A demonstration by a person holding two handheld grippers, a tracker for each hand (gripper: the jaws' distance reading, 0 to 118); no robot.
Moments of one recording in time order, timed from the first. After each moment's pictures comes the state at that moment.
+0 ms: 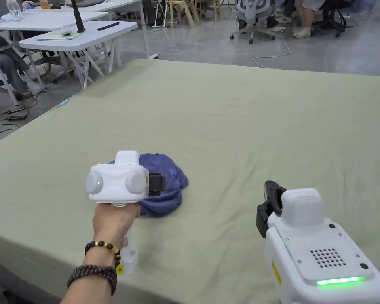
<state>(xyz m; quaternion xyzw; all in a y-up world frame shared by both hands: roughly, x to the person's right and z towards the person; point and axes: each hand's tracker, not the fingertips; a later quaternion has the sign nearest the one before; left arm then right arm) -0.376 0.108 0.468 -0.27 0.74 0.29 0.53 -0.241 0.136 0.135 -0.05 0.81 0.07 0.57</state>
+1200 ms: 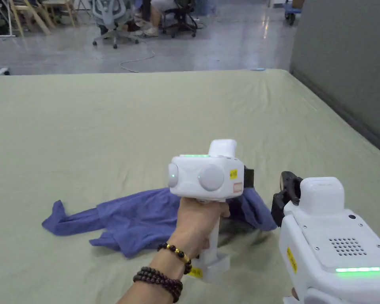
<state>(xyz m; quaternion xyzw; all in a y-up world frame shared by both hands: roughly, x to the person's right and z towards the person) -0.397 0.130 0.021 -0.23 0.34 0.30 0.86 -0.203 0.167 -0.073 -0.05 0.62 0.08 0.78</state>
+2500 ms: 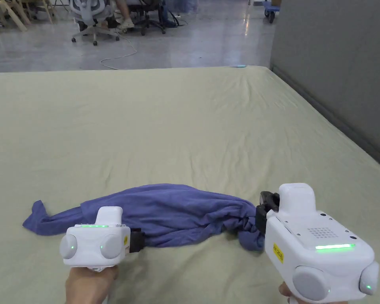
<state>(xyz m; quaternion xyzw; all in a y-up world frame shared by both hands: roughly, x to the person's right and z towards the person) -0.396 0.010 0.217 -0.35 0.55 0.27 0.71 -0.221 0.134 -0.083 -0.16 0.64 0.14 0.74</state>
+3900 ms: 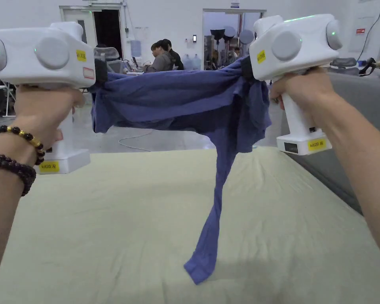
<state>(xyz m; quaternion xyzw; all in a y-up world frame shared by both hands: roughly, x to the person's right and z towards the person) -0.509 0.489 0.244 -0.07 0.61 0.08 0.79 -0.483 0.503 -0.101 -0.02 0.68 0.16 0.72</state>
